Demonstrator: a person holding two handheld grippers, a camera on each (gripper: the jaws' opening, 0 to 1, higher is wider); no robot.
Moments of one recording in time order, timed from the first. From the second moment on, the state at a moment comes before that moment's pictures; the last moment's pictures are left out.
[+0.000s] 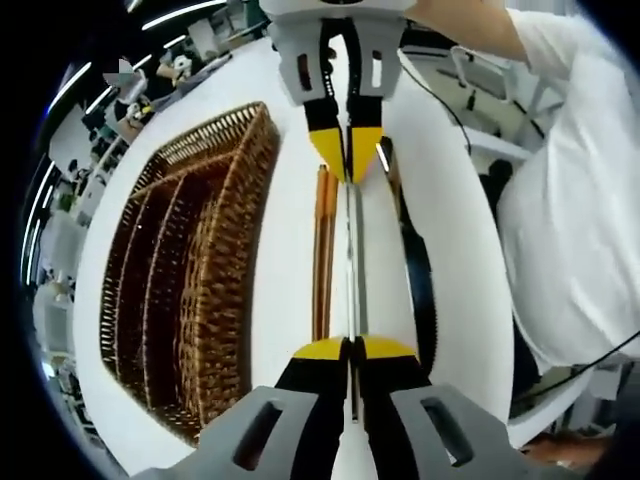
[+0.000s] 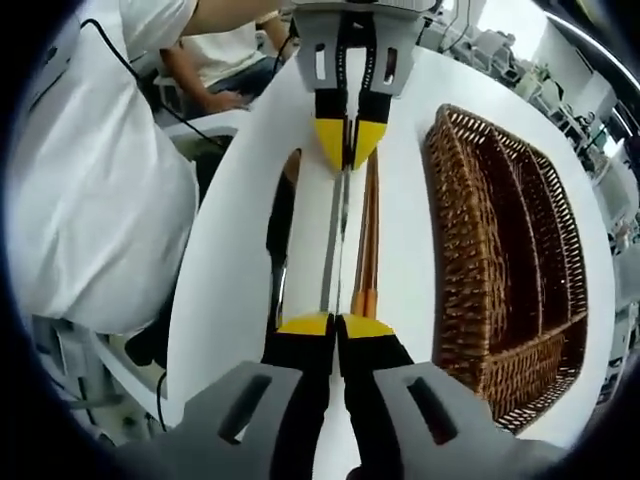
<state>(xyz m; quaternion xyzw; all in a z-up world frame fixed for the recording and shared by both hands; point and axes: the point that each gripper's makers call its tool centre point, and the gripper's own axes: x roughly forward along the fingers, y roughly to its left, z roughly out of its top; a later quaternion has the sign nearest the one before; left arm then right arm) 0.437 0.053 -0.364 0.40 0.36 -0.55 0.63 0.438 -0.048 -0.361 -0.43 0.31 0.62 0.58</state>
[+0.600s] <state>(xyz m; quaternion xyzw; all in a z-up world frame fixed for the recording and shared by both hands) 0.472 0.068 -0.321 0.41 0.34 -0.54 0.65 0.471 -0.035 -0.316 -0.44 0.28 0.60 0.60</state>
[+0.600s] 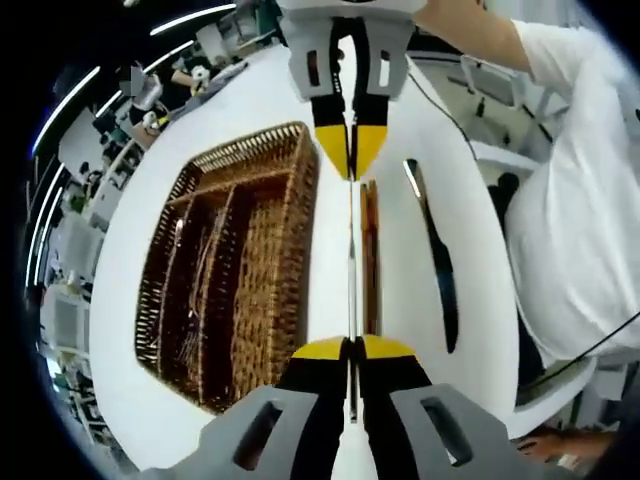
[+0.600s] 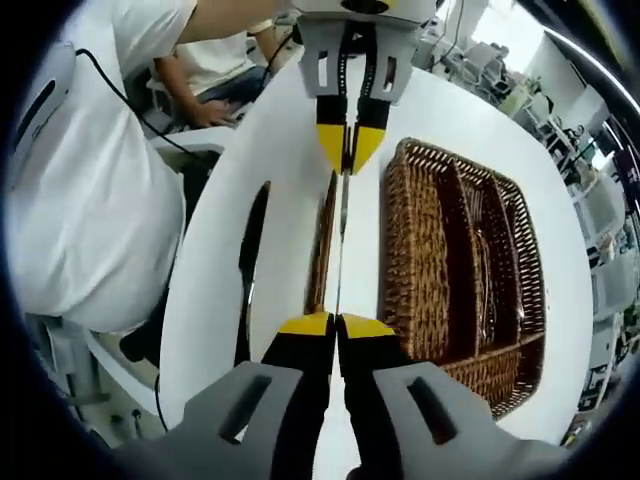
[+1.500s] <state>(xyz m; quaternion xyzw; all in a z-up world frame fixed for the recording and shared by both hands) 0.532 0.075 -0.322 0.42 0.34 -0.52 0.66 0.542 -0.023 -0.316 -0.45 0.28 0.59 0.61</state>
